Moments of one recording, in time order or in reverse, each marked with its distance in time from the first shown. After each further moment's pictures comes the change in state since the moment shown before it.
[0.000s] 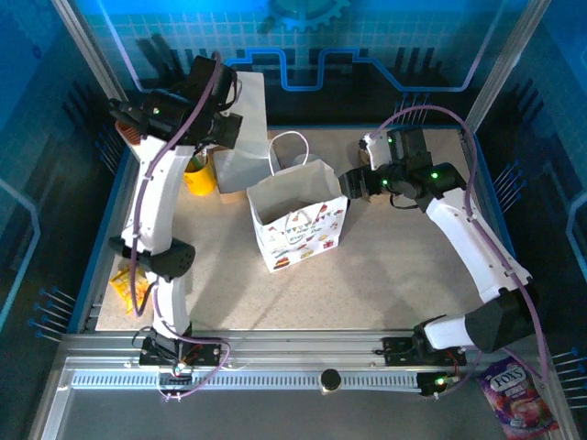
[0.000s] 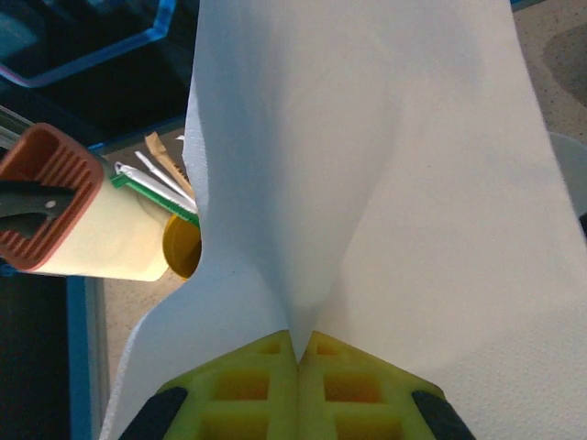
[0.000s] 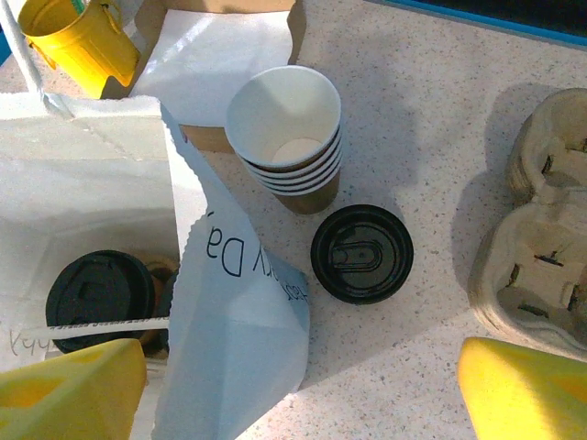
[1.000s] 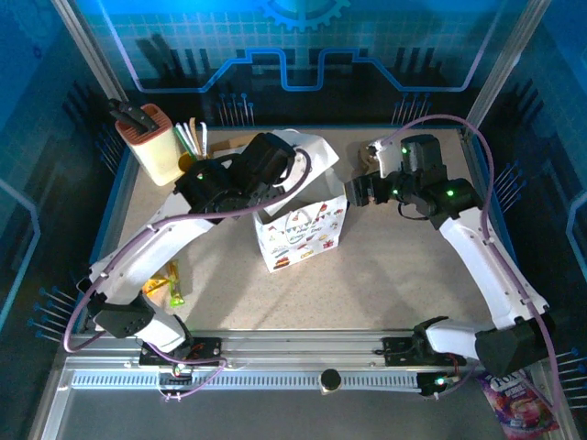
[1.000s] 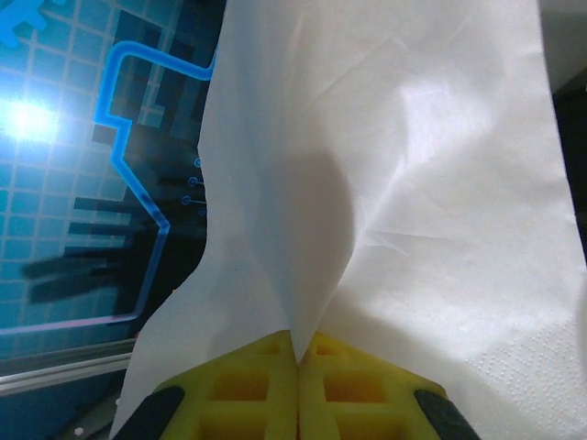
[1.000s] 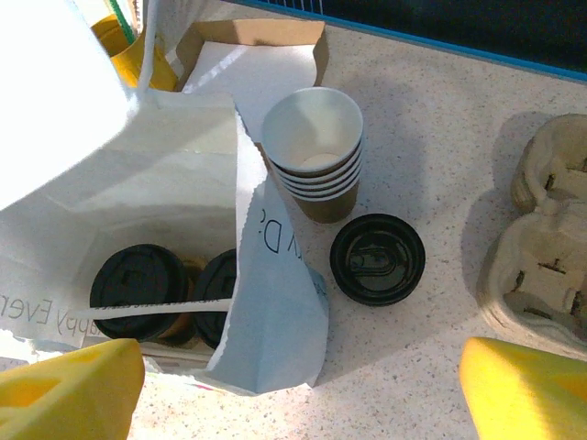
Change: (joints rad) left arm -0.445 -0.383 -0.790 0.462 -0.282 0.596; right arm -0.012 -0.144 -0.082 0.027 -0.046 -0.004
